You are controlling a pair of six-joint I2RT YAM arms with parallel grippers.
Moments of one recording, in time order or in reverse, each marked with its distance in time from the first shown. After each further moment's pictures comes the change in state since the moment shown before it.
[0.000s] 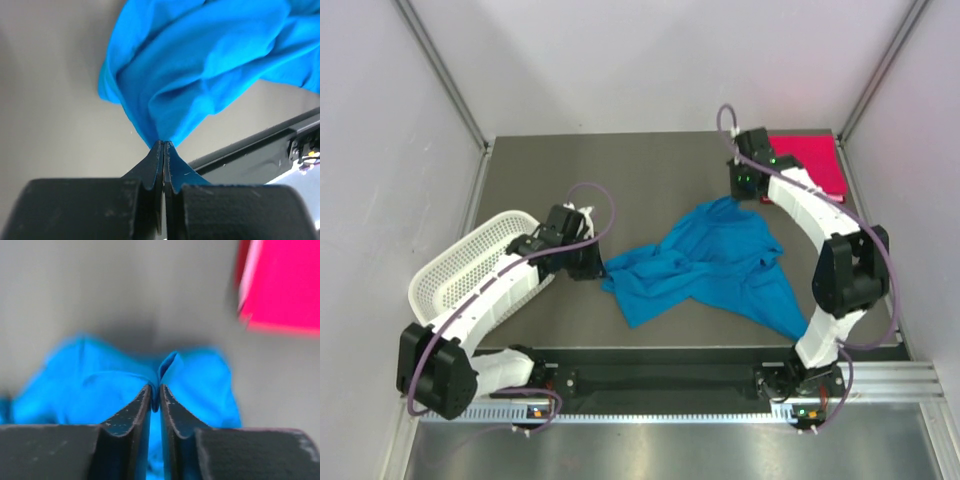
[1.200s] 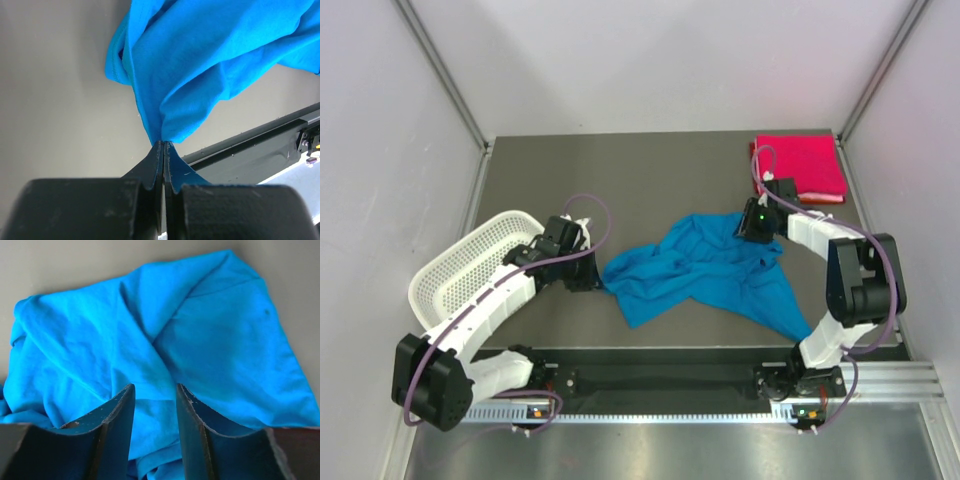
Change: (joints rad) left arm 0.000 -0.073 -0.108 -0.018 0.013 -0.016; right arm -0.170 -0.125 -0.612 0.416 -0.315 0.241
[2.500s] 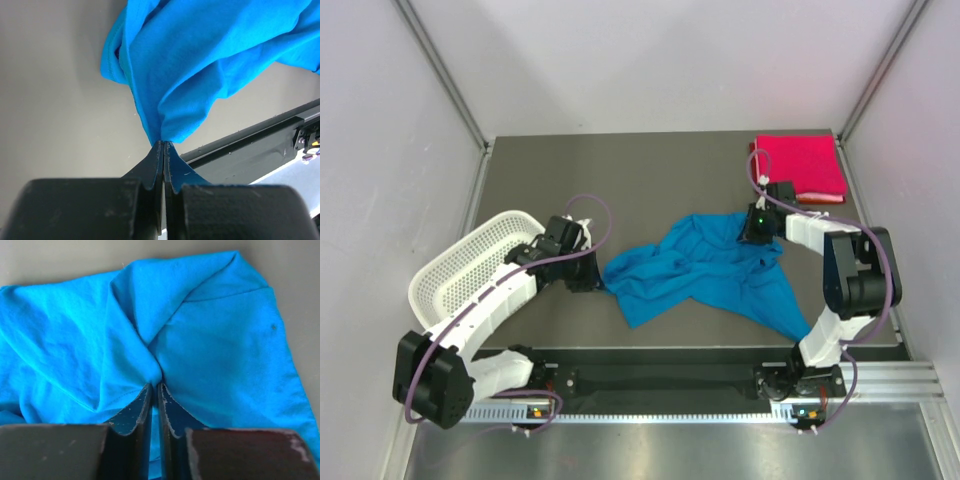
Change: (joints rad) left arm 0.000 0.014 0.000 0.003 0.019 -0.006; right arm -0.011 0.057 -0.013 0.050 -0.033 -0.083
